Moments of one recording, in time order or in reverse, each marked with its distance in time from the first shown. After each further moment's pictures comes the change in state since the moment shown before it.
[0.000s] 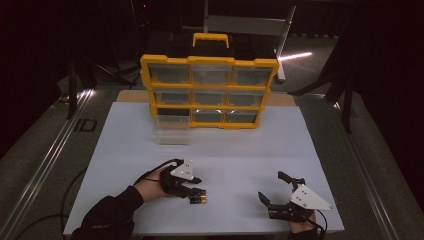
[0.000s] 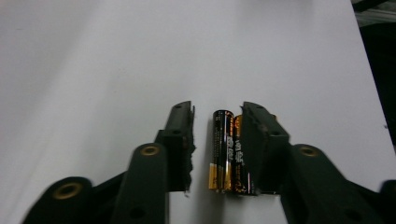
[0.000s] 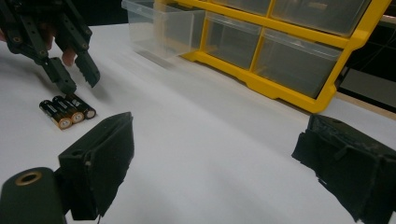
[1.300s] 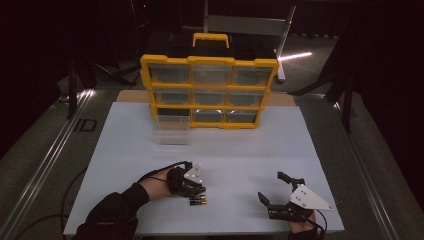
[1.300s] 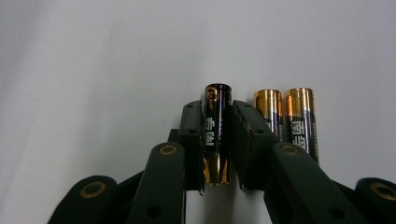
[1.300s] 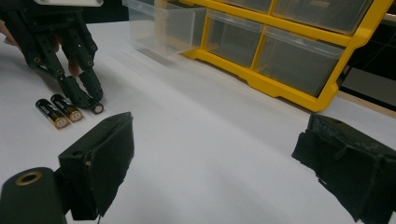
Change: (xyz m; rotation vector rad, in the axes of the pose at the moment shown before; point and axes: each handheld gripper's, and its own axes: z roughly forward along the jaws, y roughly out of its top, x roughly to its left) left arm 0.001 0.010 0.021 0.202 0.020 0.045; right arm 0.000 0.000 0.001 0.008 0.004 -0.004
